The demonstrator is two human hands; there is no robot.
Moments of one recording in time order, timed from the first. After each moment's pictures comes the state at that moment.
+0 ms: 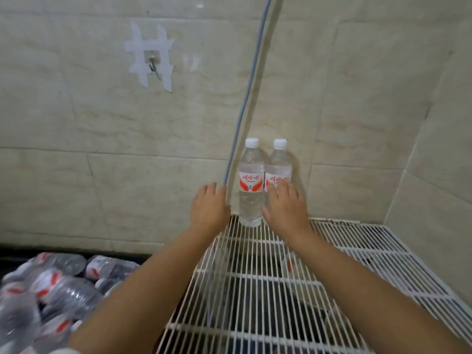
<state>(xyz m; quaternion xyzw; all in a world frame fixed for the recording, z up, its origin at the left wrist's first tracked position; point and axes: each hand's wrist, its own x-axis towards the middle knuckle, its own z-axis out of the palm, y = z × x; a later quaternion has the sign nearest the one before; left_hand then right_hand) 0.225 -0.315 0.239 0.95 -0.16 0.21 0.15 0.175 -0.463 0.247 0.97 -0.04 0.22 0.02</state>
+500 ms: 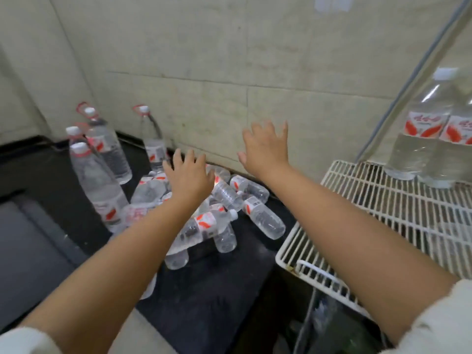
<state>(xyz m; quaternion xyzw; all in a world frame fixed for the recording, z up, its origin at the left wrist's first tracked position) 0.090 -0.037 0.200 0.96 0.19 0.18 0.06 0.136 -0.174 0.249 0.95 0.25 0.20 -0.02</state>
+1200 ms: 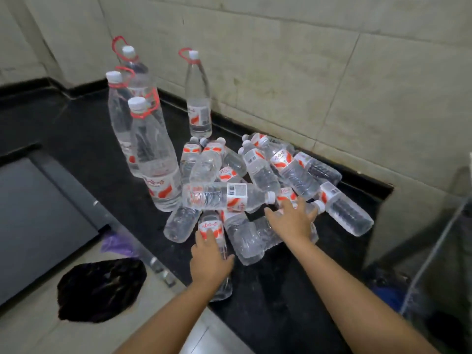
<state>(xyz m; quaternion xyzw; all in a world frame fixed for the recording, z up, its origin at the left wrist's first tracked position) 0.017 0.126 0.007 0.92 0.28 -0.08 0.25 0.113 -0.002 0.065 0.96 -0.01 -0.11 -0.26</state>
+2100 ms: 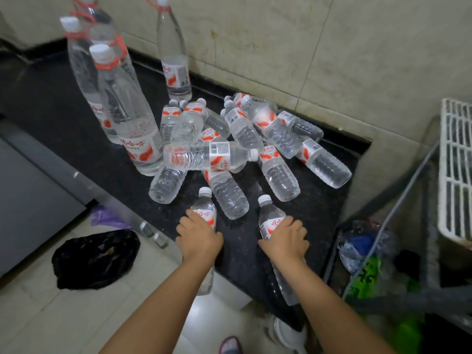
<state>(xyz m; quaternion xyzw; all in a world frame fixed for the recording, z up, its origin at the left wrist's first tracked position) -0.016 0.094 0.004 0.91 0.36 -0.10 0.20 0.015 -0.044 0.007 0.98 -0.08 -0.15 -0.11</state>
